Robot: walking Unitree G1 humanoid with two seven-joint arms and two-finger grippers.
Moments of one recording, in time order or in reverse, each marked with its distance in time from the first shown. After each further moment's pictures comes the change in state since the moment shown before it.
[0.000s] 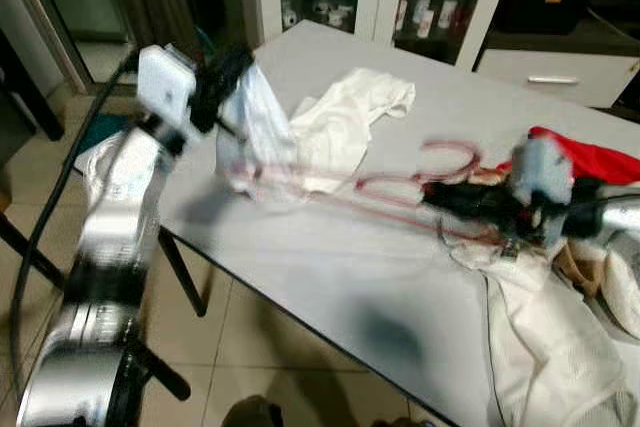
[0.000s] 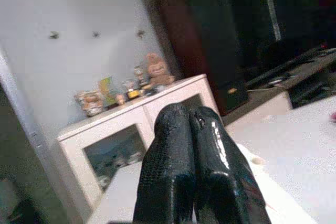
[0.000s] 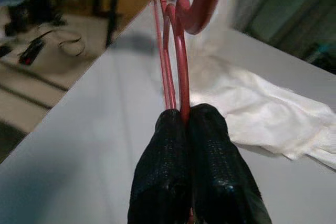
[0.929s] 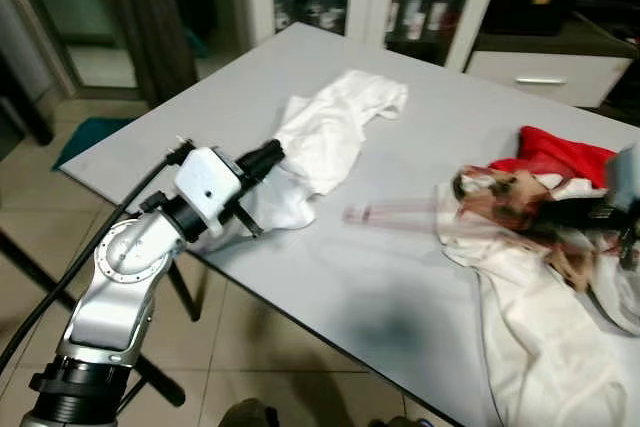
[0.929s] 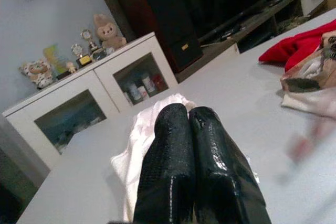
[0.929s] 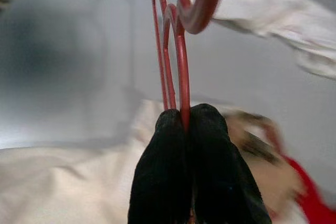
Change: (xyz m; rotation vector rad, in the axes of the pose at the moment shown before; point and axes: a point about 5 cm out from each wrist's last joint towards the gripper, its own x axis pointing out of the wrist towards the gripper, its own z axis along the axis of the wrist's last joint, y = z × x) left arm -0.038 -0.059 -0.004 0.029 0.182 -0.153; right arm -0.091 -0.034 -0.014 -0.062 0.340 -0.016
